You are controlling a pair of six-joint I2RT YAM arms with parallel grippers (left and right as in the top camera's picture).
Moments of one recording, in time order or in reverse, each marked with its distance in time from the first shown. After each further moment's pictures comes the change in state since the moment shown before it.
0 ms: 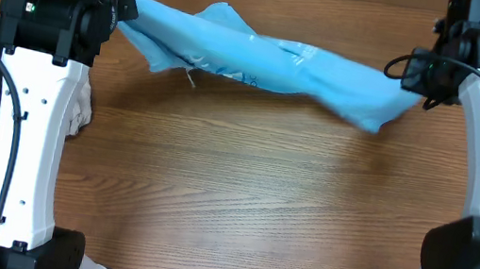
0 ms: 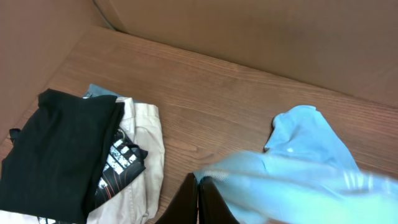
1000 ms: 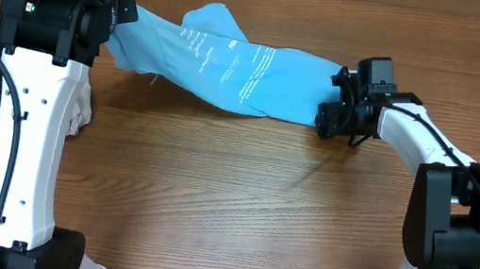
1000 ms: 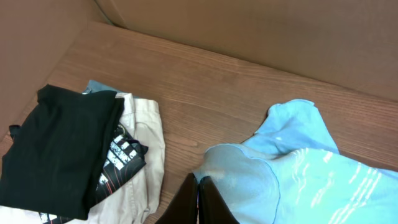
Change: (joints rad) left arm 0.000 0.000 0.000 -0.019 0.007 0.000; right arm 0.155 0.089 -0.598 0.710 -0.239 -0.259
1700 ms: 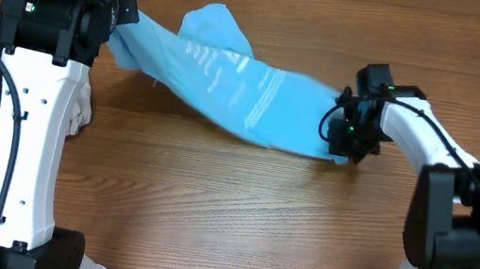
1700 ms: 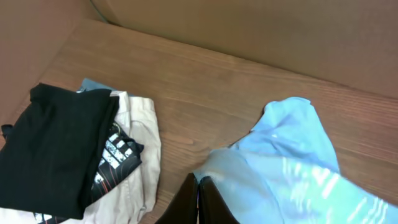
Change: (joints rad) left arm 0.000 0.000 0.000 -0.003 0.022 0.000; right arm -0.005 -0.047 0.085 -0.476 0.012 0.123
